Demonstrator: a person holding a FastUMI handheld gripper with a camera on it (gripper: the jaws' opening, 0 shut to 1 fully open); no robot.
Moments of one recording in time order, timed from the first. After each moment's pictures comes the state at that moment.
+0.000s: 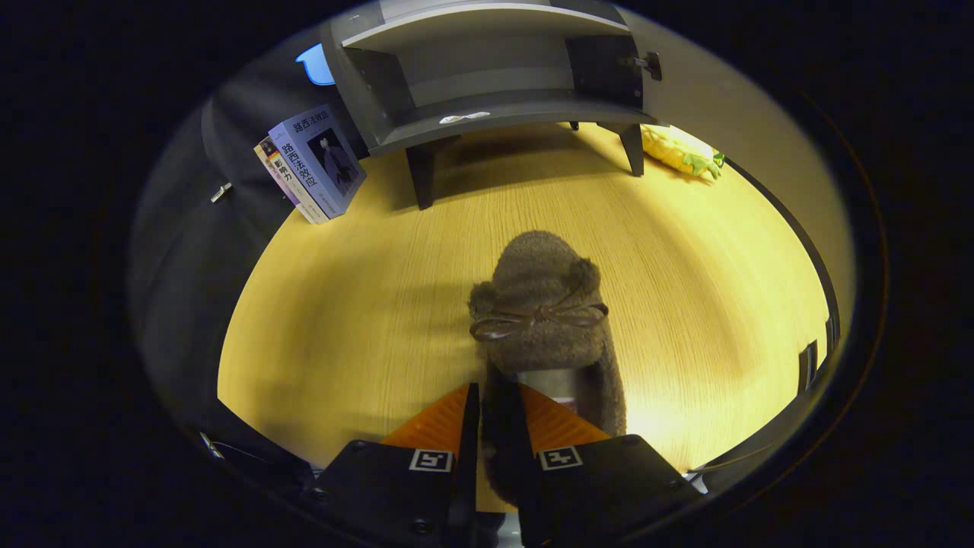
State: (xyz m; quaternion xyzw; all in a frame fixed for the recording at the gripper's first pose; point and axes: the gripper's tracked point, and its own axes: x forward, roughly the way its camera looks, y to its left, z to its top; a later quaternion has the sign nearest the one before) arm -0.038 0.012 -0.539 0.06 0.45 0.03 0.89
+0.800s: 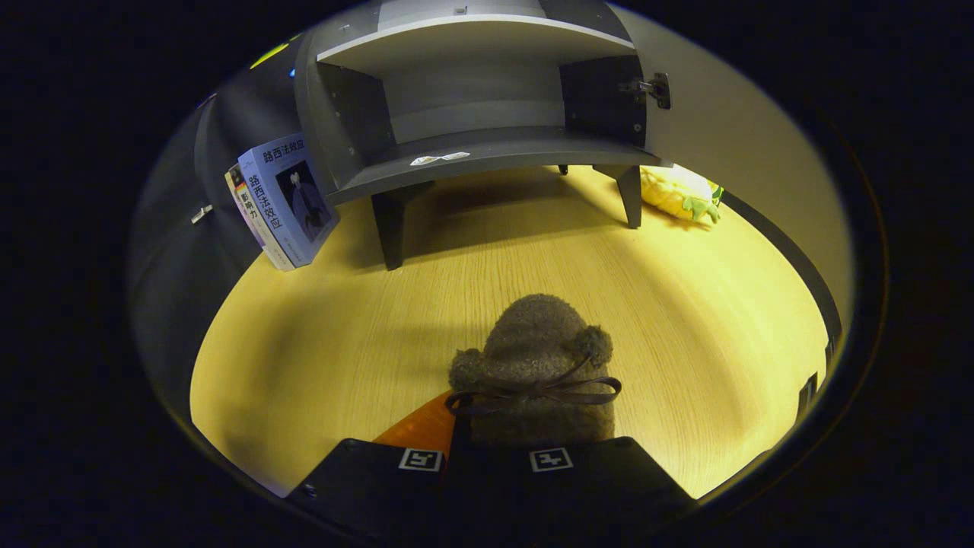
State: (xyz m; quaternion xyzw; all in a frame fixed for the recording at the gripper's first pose) arm 0.045 -0.008 -0.553 0.04 0.36 -0.01 0.93
